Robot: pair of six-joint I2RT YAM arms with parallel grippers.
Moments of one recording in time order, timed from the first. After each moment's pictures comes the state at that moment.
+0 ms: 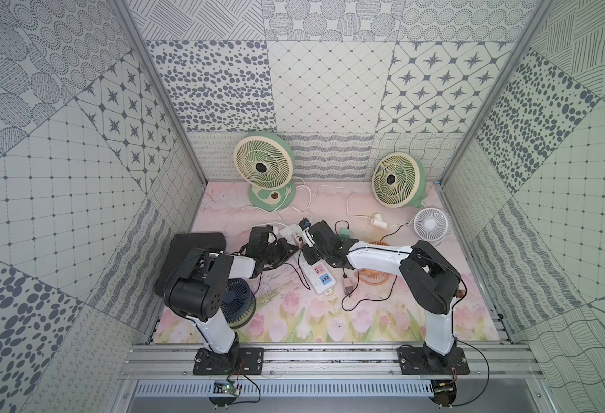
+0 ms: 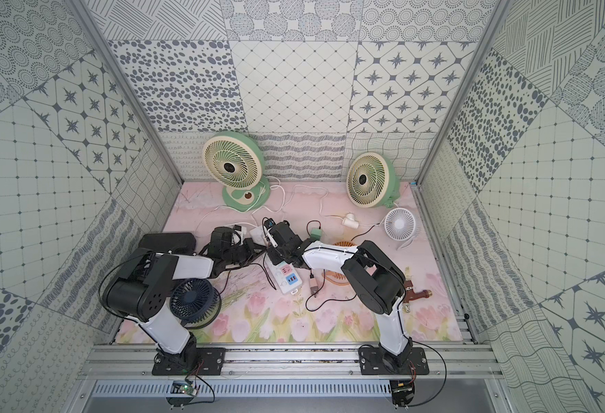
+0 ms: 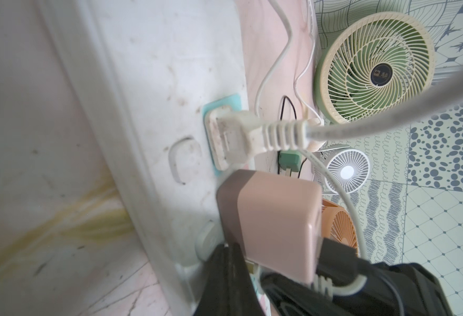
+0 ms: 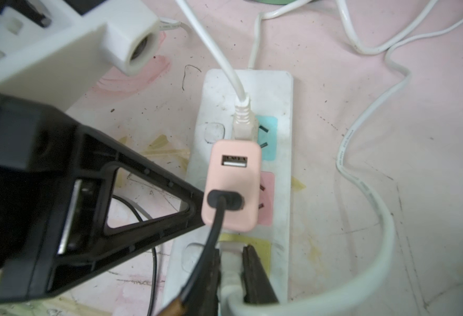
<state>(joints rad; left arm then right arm) -0.20 1.73 0.65 0.41 0.57 -0.91 0.88 1.96 1.27 -0.07 0.09 0.15</state>
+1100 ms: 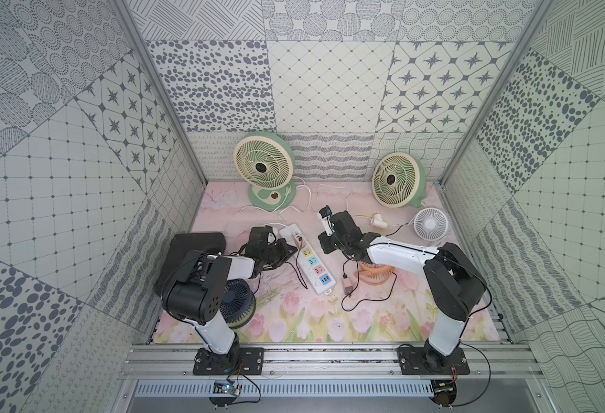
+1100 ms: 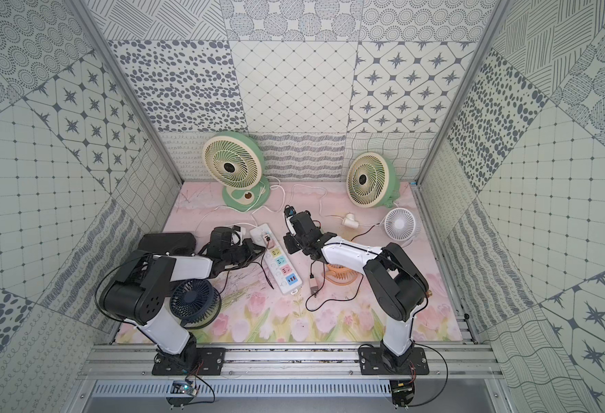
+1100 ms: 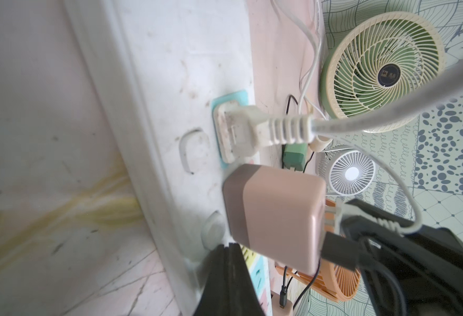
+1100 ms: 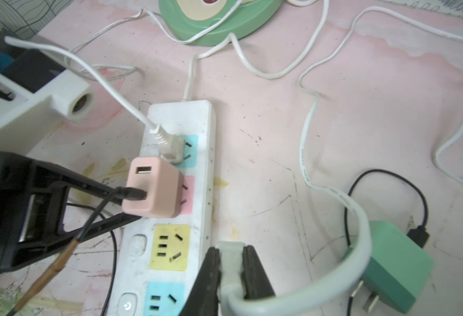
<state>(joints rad) -0.20 1.70 0.65 0.36 0.56 -0.90 0.70 1.82 1.18 -0.06 0.01 0.19</state>
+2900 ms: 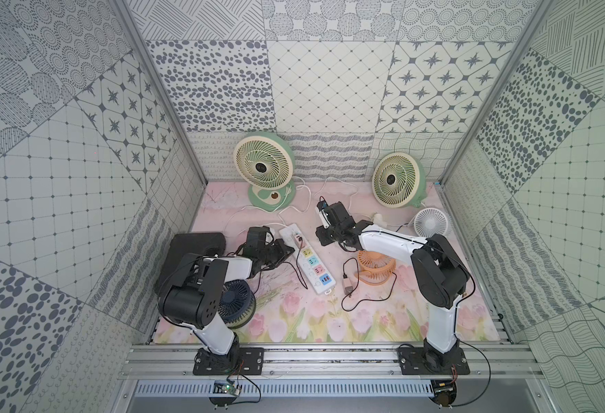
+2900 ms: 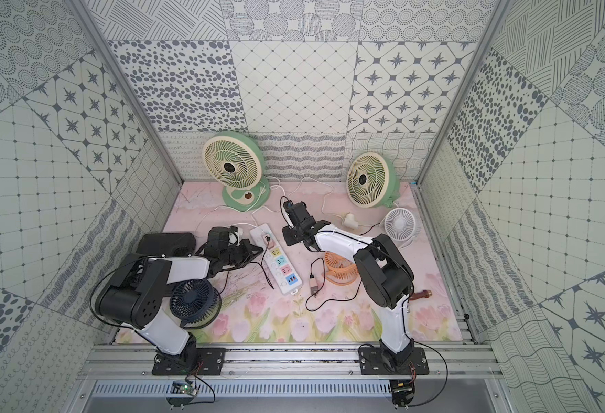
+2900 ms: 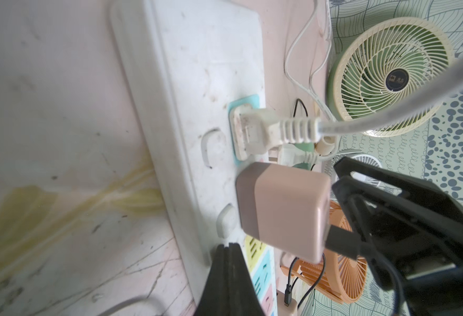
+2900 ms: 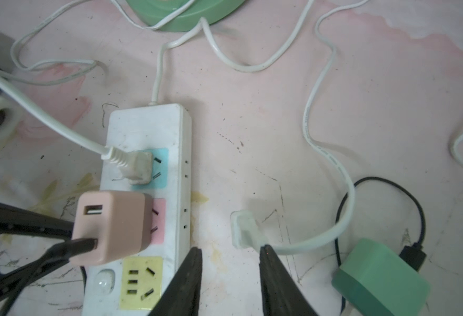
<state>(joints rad) -0.18 1.67 0.65 0.30 0.55 -0.89 0.71 1.94 1.34 -0.21 0.04 0.17</state>
